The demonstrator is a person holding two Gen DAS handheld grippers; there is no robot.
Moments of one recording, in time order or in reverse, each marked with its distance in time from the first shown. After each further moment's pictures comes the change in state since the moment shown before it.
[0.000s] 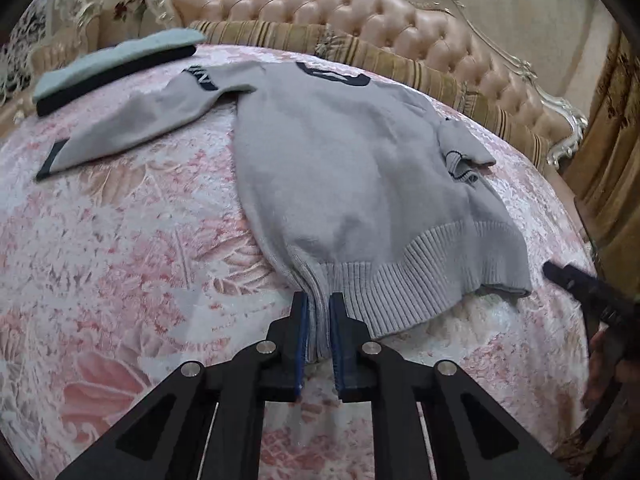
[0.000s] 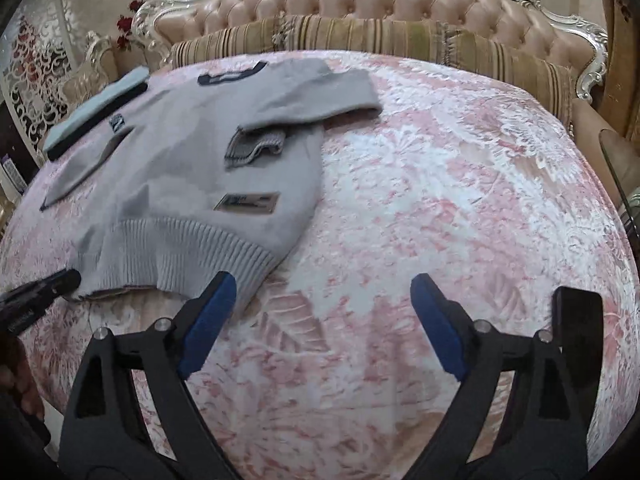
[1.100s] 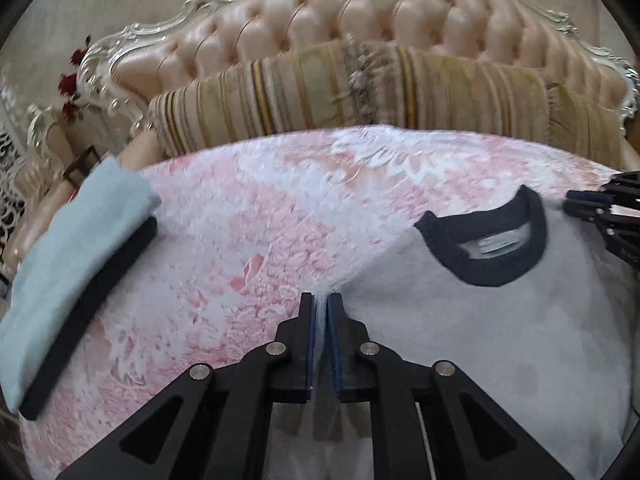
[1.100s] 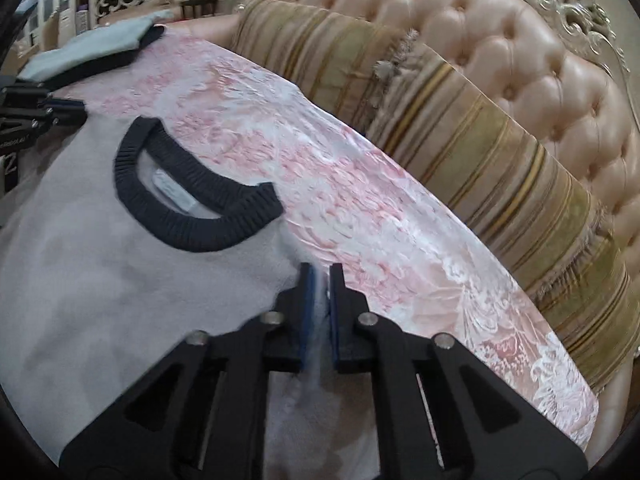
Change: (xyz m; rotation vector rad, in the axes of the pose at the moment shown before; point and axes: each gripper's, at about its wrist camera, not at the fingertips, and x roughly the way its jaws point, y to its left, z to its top) left arm 0.220 0.062 0.330 0.305 0.026 0.247; right arm 0.264 0.054 0.307 -0.549 -0.008 0.076
